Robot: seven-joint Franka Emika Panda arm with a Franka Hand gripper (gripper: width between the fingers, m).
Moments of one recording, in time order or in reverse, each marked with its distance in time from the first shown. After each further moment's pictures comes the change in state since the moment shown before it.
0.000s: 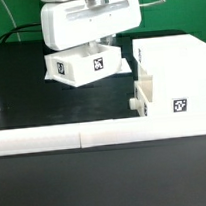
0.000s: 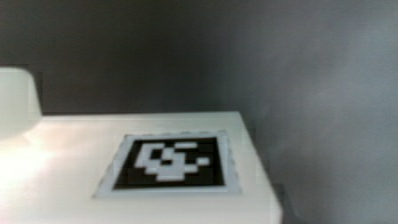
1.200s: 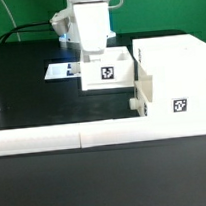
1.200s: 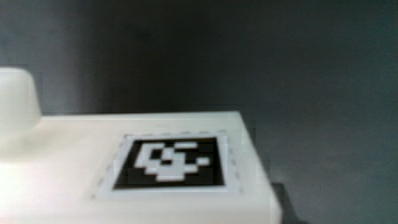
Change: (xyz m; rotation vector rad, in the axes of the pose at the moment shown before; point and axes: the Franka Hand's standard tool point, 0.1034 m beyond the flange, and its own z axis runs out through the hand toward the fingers) arm 0.007 0.020 0.001 0.000 -0.091 -0.905
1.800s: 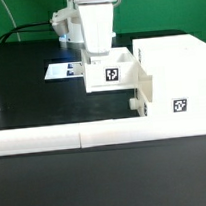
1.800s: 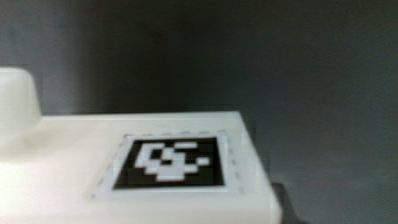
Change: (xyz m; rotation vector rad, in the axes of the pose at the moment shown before) arm -0.002 0.006 0.001 0.011 -0.004 -0.003
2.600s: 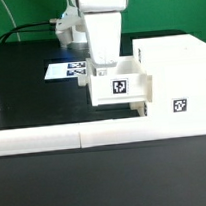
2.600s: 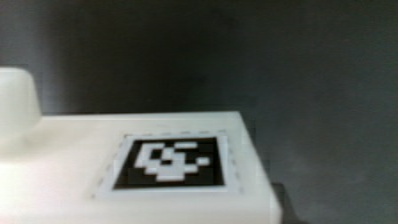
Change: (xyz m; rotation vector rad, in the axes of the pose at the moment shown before) arm 0.006 0.033 0.007 0.005 0.002 0.007
